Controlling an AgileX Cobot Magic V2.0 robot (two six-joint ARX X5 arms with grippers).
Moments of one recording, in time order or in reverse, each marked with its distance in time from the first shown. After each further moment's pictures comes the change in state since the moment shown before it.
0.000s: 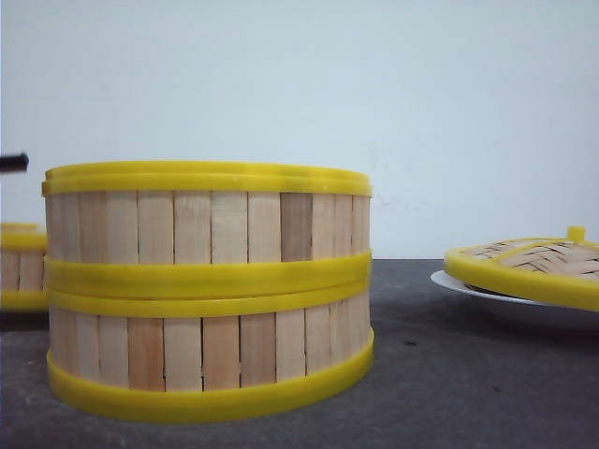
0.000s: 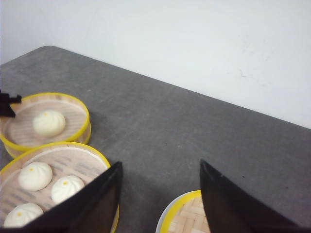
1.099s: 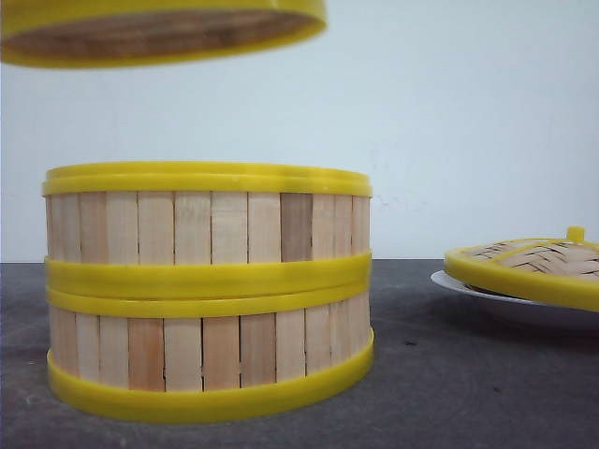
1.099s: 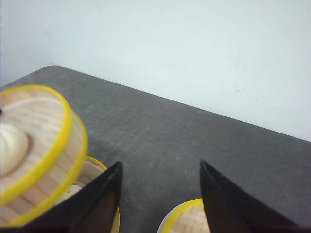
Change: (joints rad) left arm -0.396 -0.412 0.175 -0.388 0.263 0.288; right arm 0.000 -0.068 0.000 0.000 0.001 0.000
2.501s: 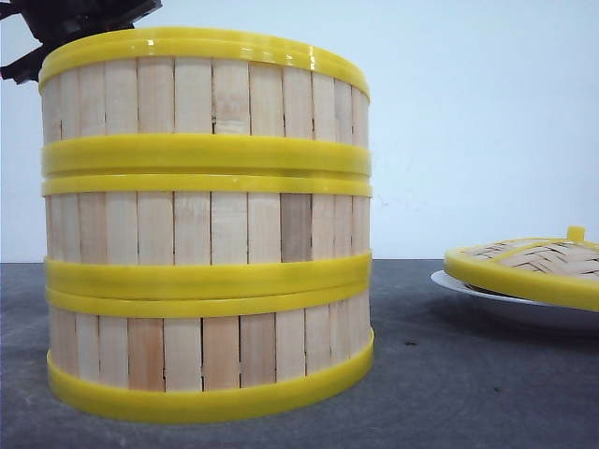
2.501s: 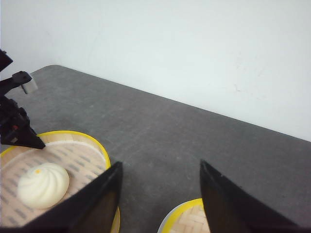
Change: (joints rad) left arm -0.087 0.260 -0.004 0.048 -0.044 0.033; right arm 0.000 0.001 0.000 0.000 0.000 0.000
